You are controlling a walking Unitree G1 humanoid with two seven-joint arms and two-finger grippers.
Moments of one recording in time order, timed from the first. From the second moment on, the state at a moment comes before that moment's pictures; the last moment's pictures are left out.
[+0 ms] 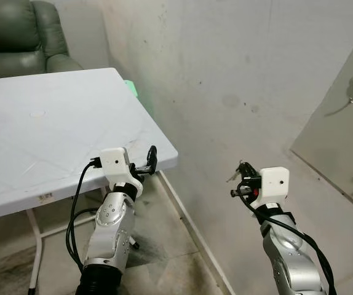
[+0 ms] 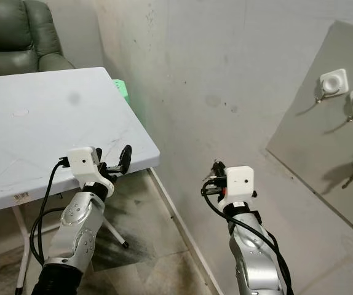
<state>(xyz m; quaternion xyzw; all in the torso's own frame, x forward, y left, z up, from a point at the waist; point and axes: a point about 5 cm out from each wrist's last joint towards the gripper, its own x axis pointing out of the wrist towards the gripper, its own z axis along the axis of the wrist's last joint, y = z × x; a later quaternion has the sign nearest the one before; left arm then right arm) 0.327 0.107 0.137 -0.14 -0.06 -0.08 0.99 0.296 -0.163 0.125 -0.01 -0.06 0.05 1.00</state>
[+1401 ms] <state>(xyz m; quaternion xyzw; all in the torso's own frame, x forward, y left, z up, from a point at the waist) 0.297 0.032 0.172 -0.06 -0.13 -0.32 0.94 0.277 -0.191 0.181 0.01 -0.22 0.00 0.98</state>
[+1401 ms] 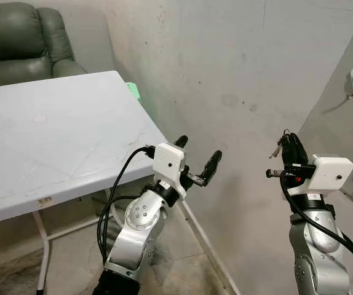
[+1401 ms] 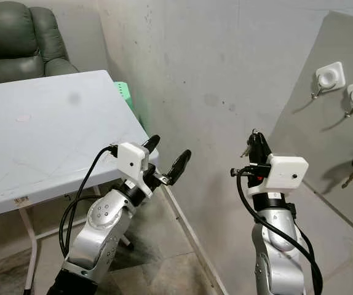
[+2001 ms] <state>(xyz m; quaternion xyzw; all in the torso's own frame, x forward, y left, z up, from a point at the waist) 0.301 0.042 0.168 -0.09 -0.12 -0.28 0.95 0.278 -0.189 0.178 0.01 -0.21 0.00 0.98</state>
